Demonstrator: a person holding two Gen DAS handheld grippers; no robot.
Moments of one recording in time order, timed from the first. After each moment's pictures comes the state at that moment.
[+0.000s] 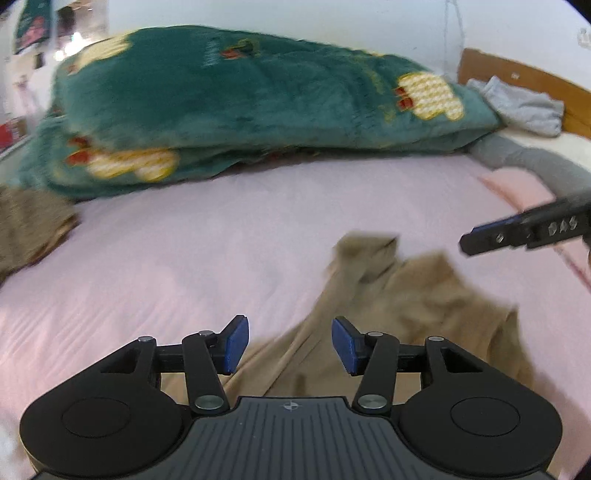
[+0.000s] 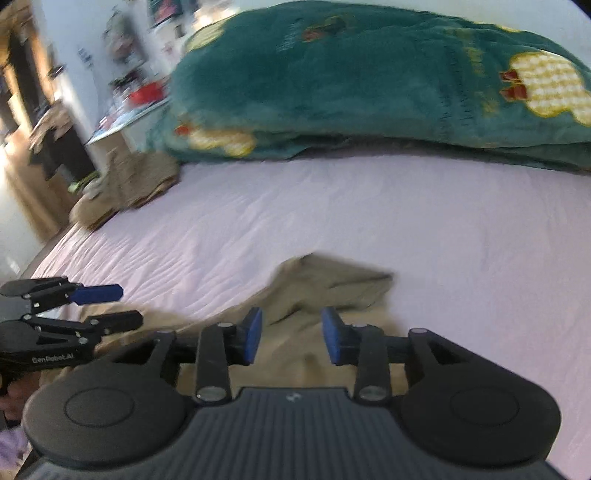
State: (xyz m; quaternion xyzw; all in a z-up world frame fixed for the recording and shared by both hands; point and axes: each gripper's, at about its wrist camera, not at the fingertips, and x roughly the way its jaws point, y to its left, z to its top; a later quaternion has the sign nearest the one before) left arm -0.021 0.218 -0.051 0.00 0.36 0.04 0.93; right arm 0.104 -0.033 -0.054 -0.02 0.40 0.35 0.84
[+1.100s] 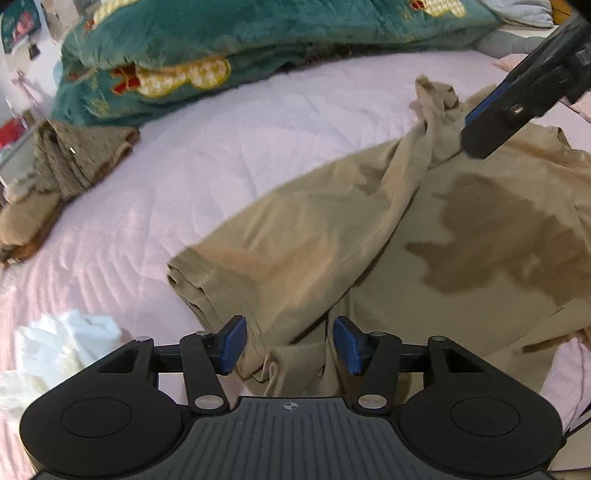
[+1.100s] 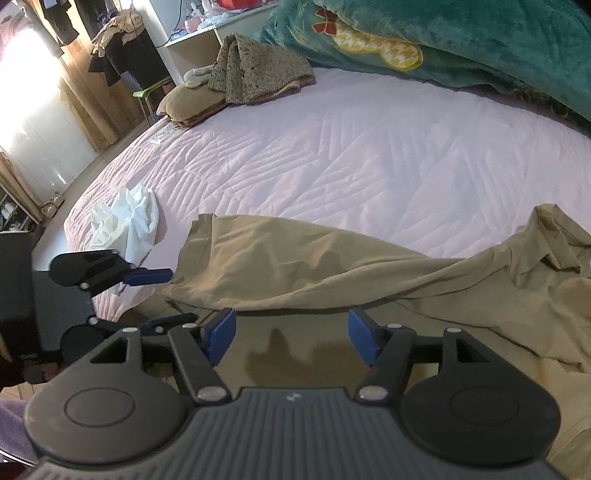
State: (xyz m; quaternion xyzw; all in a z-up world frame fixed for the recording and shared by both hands) left arm -0.113 0.346 -0.137 0.09 0.45 0.03 0.89; right arm 0.011 0.157 -0.084 -0.09 0.48 0.43 0.77
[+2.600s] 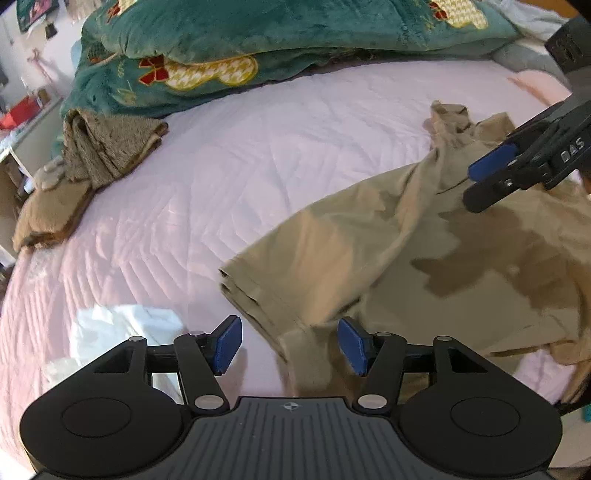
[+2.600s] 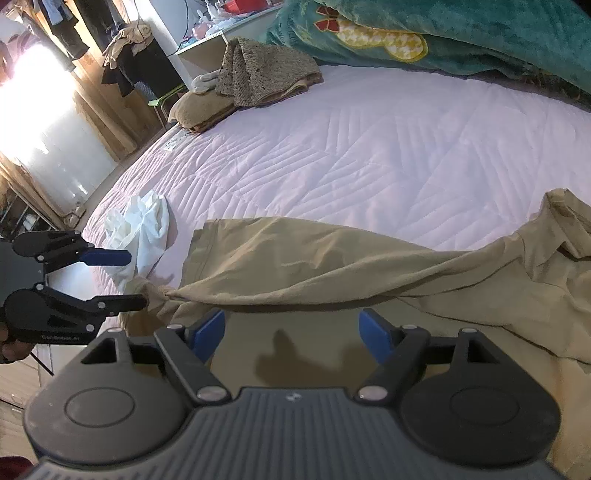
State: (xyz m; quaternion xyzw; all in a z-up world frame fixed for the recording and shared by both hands) left arm -0.128 0.372 -0.064 0.07 0.46 0.06 0.88; right arm 0.031 0.147 -0.096 -0.04 0.48 0.45 0.75
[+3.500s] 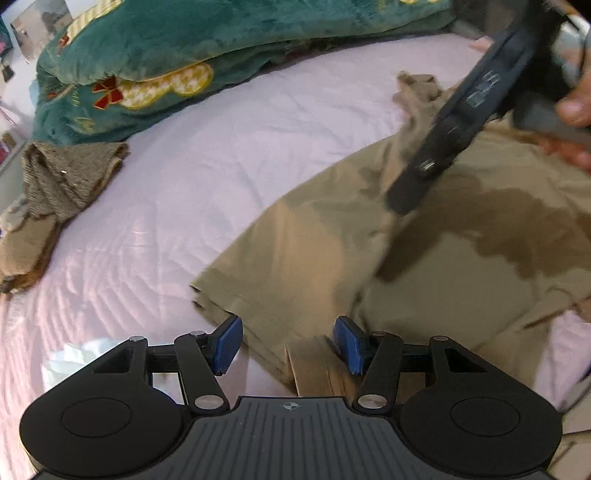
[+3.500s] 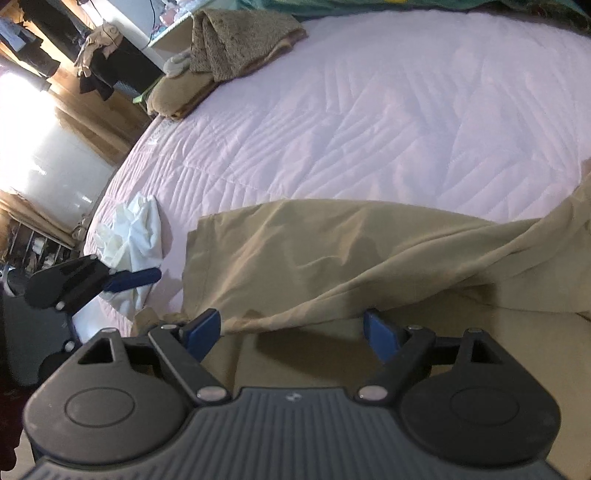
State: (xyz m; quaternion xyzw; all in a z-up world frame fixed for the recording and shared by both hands) left arm -0.121 0.363 -0.103 0.12 0.46 -0.01 0.88; right arm 0.053 0.196 -0.140 0.00 0.57 0.44 0.70
